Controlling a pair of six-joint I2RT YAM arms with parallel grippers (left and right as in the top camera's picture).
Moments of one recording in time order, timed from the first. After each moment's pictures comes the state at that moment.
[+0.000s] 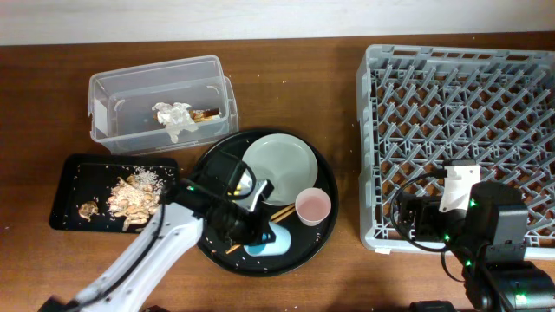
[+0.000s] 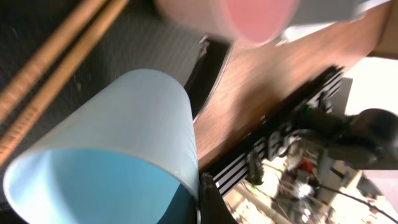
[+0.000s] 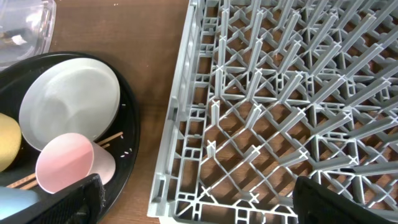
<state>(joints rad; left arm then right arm) -0.47 1.38 0.91 -0.89 0.64 -0.31 0.02 0.70 0.91 -0.96 -0.07 0.04</state>
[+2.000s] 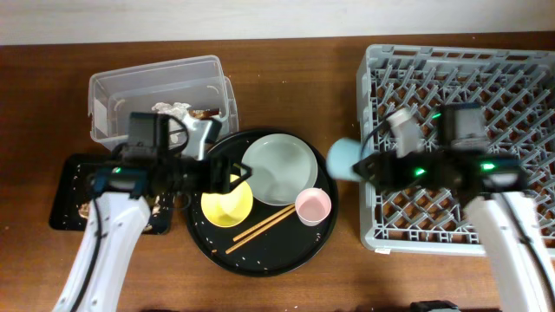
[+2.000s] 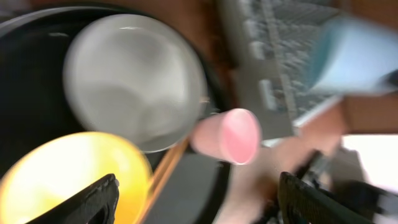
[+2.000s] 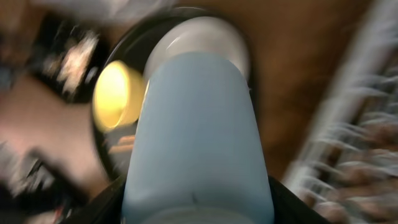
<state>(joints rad) -0.08 1.33 1.08 -0.82 0.70 -0.05 0.01 1.27 1.21 -1.00 -0.55 -0.08</state>
